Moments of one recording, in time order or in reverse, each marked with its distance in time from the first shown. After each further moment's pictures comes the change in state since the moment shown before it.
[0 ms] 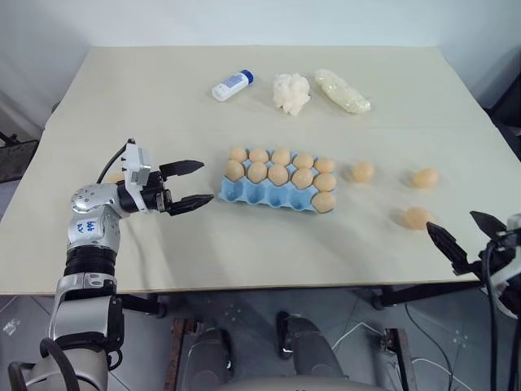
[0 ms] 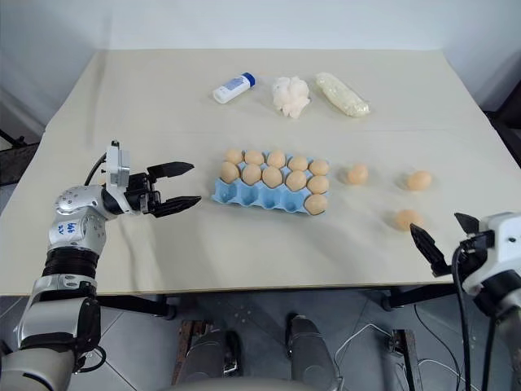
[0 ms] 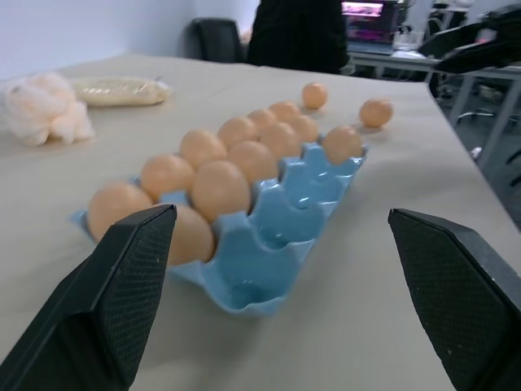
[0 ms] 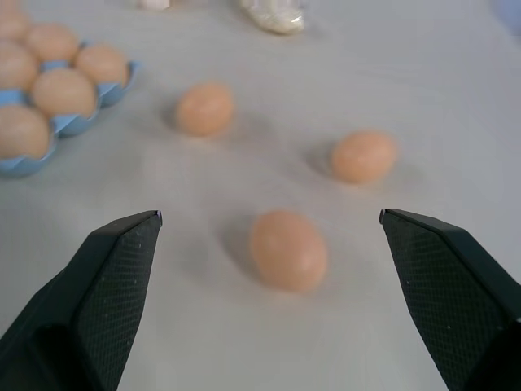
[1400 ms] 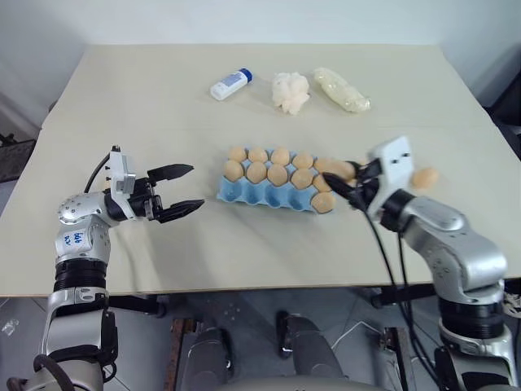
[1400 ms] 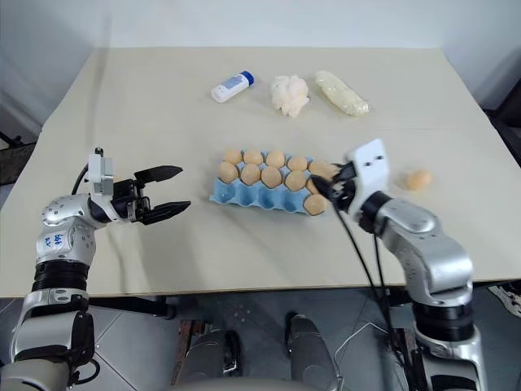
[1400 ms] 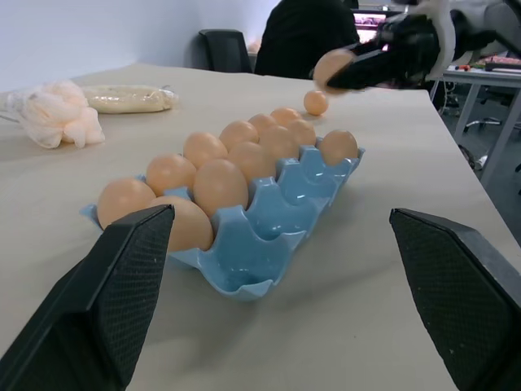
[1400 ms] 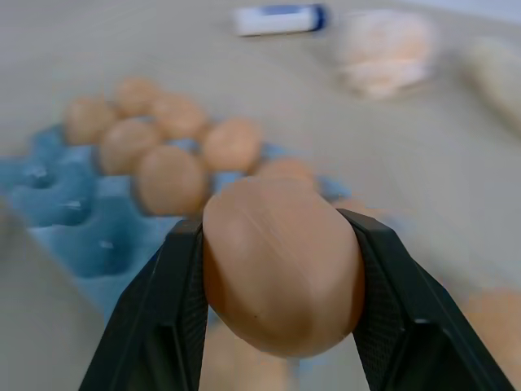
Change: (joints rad) left arm 0.102 0.023 0.055 -0.129 -0.041 0.032 0.018; right arm -0.628 0.081 0.622 0.132 -0.125 0.206 -0.088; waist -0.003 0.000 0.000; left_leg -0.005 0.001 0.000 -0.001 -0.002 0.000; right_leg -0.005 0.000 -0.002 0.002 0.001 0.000
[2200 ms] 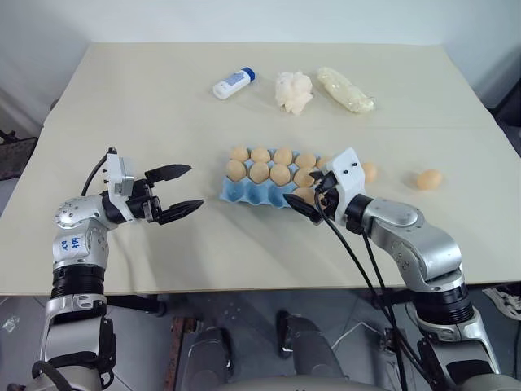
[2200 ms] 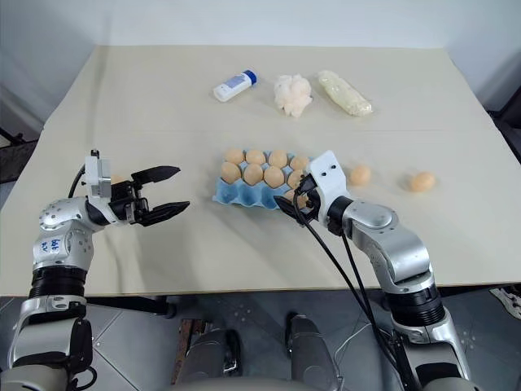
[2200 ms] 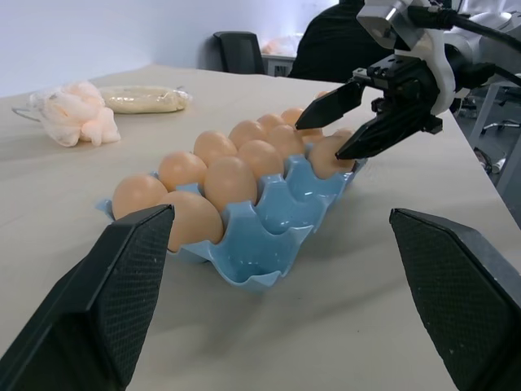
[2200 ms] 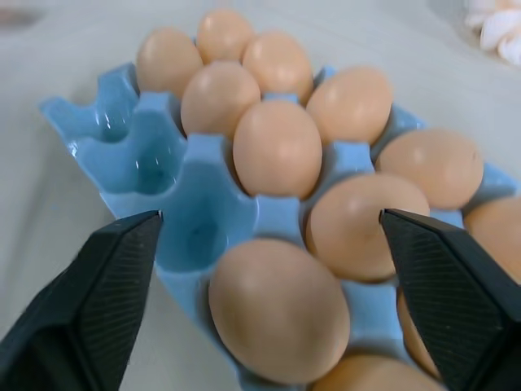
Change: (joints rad) left arm 0.044 0.002 0.006 -0.064 -0.018 0.013 0.043; right arm -0.066 0.031 0.105 0.045 -0.051 0.020 0.056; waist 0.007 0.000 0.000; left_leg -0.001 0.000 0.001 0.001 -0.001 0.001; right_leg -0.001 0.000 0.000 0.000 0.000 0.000
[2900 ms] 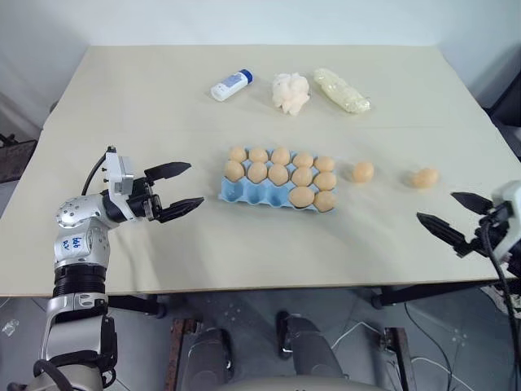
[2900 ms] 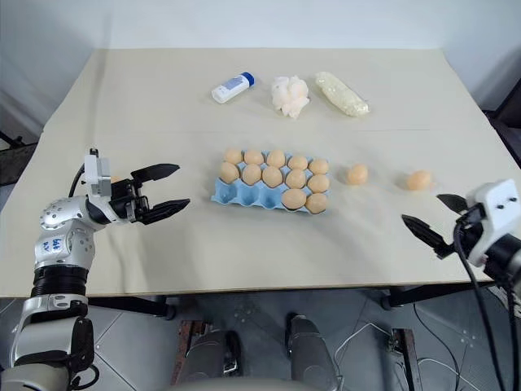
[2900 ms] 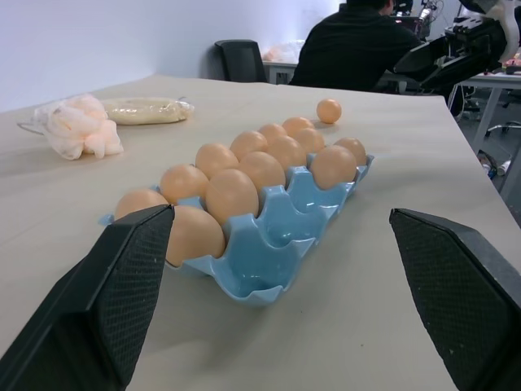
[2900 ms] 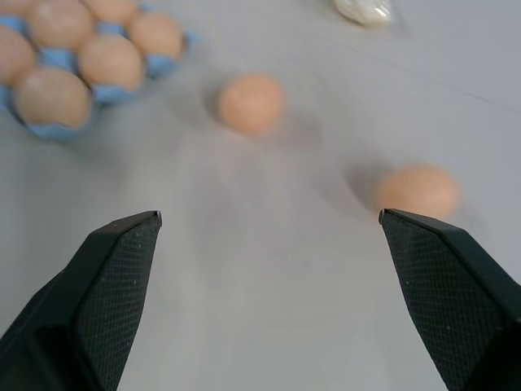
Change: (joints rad) left arm -0.007 -0.007 0.003 0.012 -0.003 -0.018 0.008; right arm 0.532 -0.348 -0.691 0.105 0.094 -0.265 0.376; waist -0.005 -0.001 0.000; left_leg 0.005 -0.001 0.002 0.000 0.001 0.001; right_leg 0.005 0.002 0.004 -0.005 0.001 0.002
